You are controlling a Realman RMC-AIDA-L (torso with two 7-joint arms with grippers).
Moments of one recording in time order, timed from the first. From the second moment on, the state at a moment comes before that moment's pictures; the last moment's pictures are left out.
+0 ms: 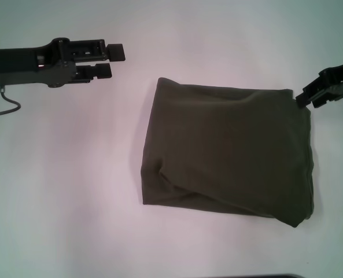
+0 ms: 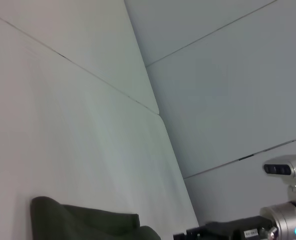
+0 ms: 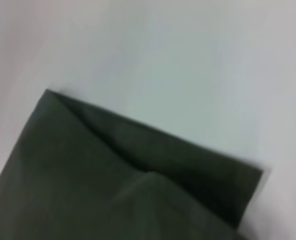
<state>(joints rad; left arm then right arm) -0.53 -2.06 -2.37 -0.89 -1.20 1.67 -2.51 0.75 1.92 -0.87 -0.85 -2.60 -1.62 2.66</state>
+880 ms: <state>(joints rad) -0.53 -2.06 -2.37 -0.87 -1.20 1.66 -2.52 0.72 1.97 -0.86 -0.84 -2.60 -1.47 2.27</state>
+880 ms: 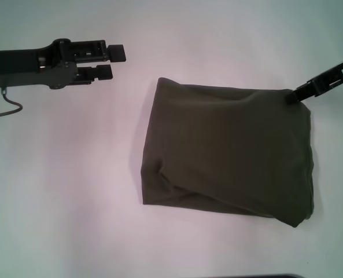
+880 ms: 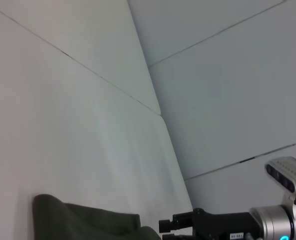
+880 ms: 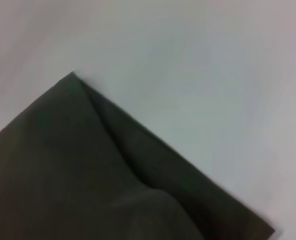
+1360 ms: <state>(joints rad) -0.54 -2.06 -2.37 -0.87 -1.20 1.65 -2.52 0.72 1.98 -0.87 -0.82 -2.61 -1.47 2.19</state>
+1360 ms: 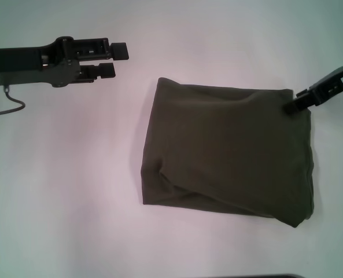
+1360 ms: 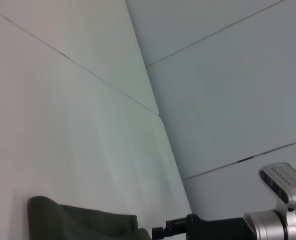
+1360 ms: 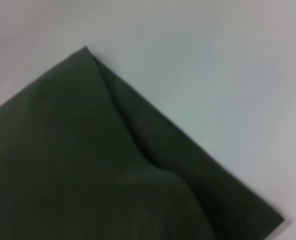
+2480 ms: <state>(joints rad) -0.54 -2.07 -2.37 -0.87 -1.20 1.65 -2.52 0.74 1.98 -0.88 -0.80 -2.64 -1.53 2.21</state>
